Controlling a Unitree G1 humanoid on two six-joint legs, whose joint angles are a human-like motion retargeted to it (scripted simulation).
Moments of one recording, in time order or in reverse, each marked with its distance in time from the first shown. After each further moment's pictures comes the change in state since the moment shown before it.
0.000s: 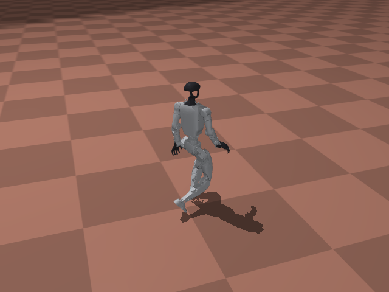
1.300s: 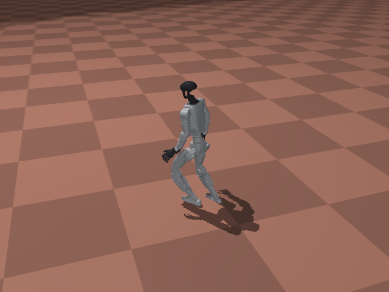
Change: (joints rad) left arm -0.364 0.003 -0.022 -0.150 -0.068 -0.106 0.053; right arm 0.108 -0.099 -0.058 0.196 0.091 -0.019 0.073; waist -0.016 0.118 -0.074; left_leg -0.169 0.218 -0.022 0.177 -0.123 -0.019; right_leg -0.204 -0.011 -0.202 -0.518 -0.391 0.040
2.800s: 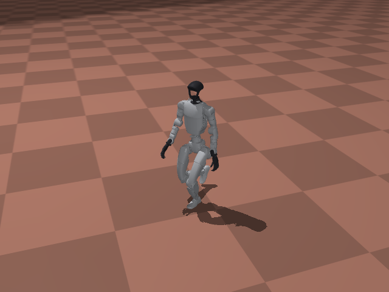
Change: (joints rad) left arm 0.255 0.082 0.116 0.198 -0.315 0.070 -0.398; right arm -0.112 0.090 -0.044 -0.062 0.337 -0.020 0.225; waist -0.087 -0.055 -0.124; left_leg 0.014 -0.175 0.101 -0.188 0.251 0.033; right_leg 0.110 -0.057 0.204 0.525 0.505 -0.027
